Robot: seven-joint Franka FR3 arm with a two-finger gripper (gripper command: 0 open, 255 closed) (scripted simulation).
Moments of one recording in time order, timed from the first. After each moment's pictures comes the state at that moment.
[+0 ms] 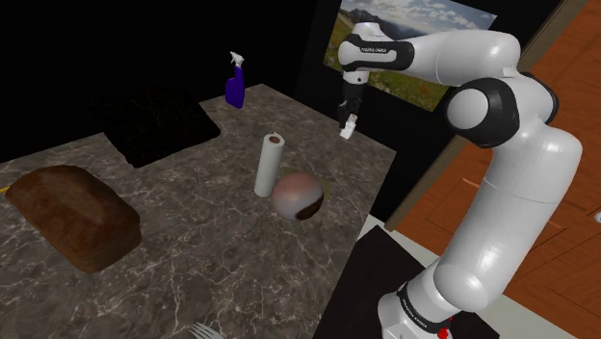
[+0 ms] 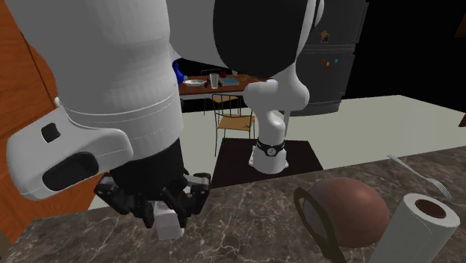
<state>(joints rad) -0.12 0.31 -0.25 -1.56 -0.04 1.71 -0.46</state>
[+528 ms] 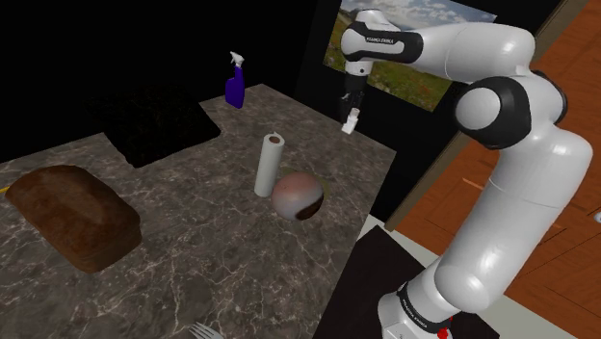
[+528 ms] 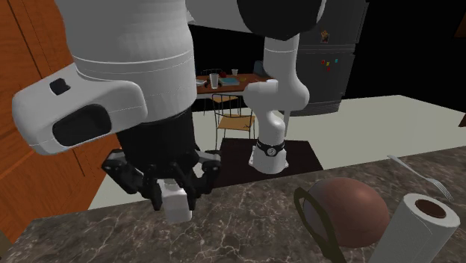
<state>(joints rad) -0.10 0.27 -0.25 -1.54 -0.05 1.64 -0.44</state>
